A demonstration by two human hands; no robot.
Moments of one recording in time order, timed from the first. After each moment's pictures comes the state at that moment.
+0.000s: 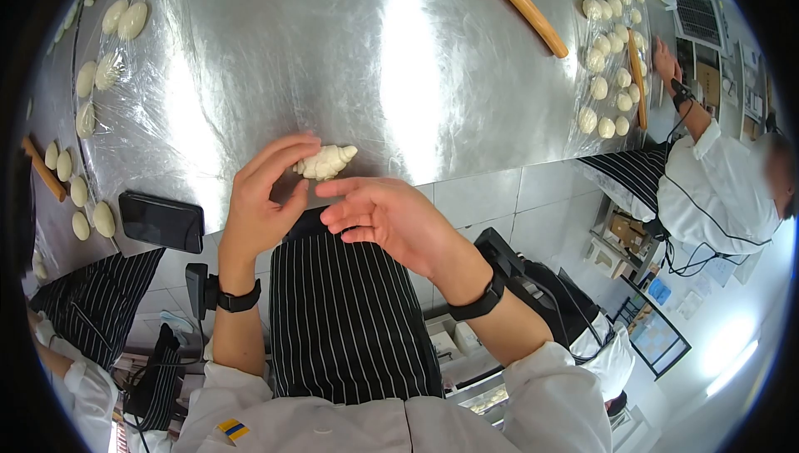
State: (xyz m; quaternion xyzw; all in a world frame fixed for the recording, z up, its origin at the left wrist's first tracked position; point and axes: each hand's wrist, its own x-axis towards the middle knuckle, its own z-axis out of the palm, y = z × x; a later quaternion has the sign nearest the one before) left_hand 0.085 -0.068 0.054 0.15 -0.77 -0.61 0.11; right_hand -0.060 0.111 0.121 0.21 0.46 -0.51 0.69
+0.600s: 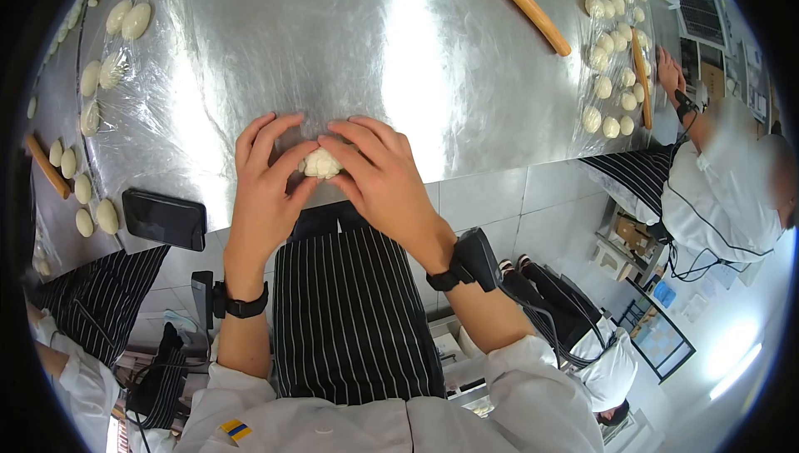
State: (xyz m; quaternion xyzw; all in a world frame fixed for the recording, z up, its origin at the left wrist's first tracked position) left_hand 0.084 -0.060 0.060 0.18 -0.90 -0.39 0.08; right_hand -0.056 0.103 0.062 -0.51 0.79 -0.29 0.17
